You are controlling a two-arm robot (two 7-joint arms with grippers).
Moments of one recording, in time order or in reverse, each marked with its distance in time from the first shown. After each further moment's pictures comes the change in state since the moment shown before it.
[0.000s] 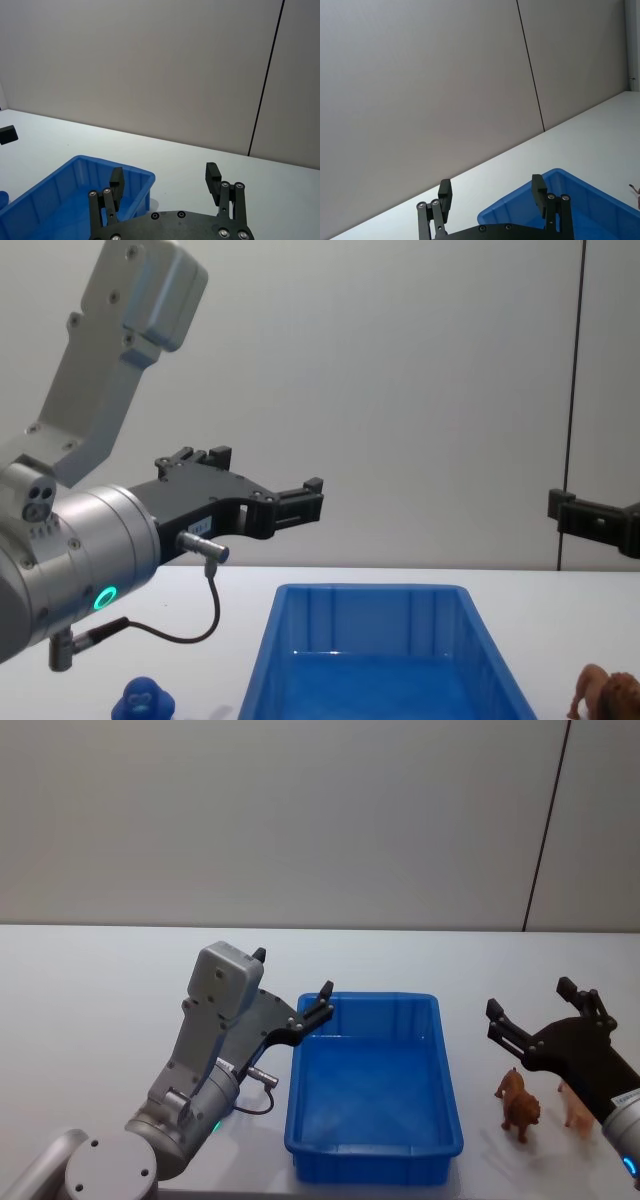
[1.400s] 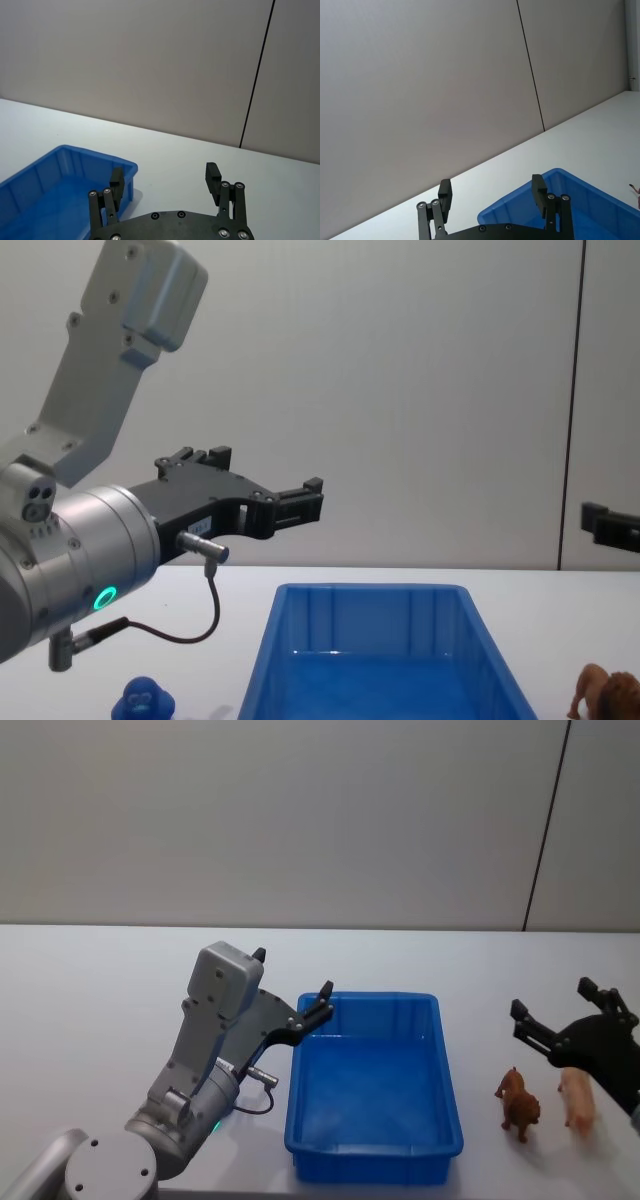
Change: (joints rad) left arm 0.000 0.000 0.000 0.000 0.000 0.000 0.000; right arm 0.033 0.041 0.046 0.062 0.044 0.013 0.071
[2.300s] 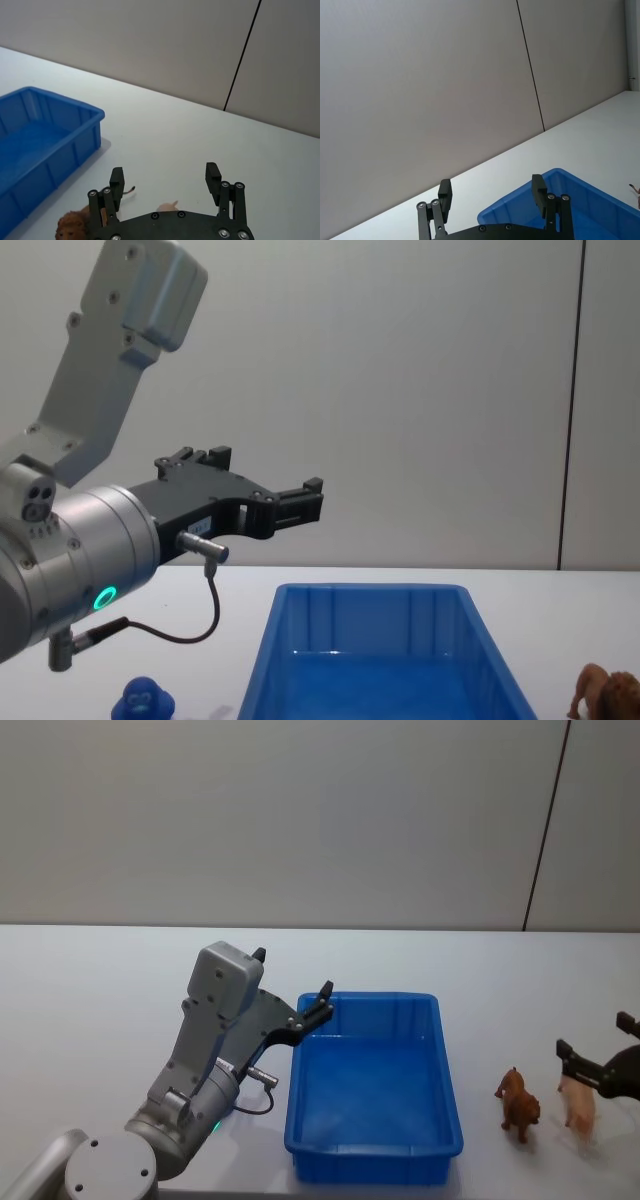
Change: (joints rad) left arm 0.000 0.000 0.000 0.000 0.000 0.000 0.000; right arm 0.025 0.093 0.067 0.135 -0.011 0.041 0.154
